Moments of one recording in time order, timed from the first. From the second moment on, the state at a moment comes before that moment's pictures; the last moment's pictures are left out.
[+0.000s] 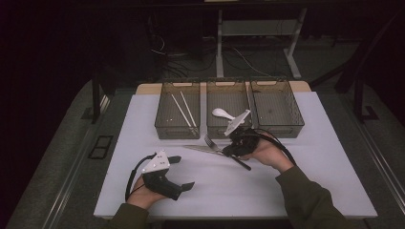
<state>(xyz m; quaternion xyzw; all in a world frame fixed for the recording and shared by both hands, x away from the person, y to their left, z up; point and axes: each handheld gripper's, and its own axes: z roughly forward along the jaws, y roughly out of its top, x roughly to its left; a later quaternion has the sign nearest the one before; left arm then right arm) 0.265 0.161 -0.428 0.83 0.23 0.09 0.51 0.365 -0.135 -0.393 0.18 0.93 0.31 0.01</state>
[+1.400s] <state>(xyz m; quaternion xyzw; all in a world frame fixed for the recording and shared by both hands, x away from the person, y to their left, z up) 0.266 0.164 -0.430 0.83 0.24 0.09 0.50 0.352 -0.249 -0.360 0.31 0.83 0.47 0.05</state>
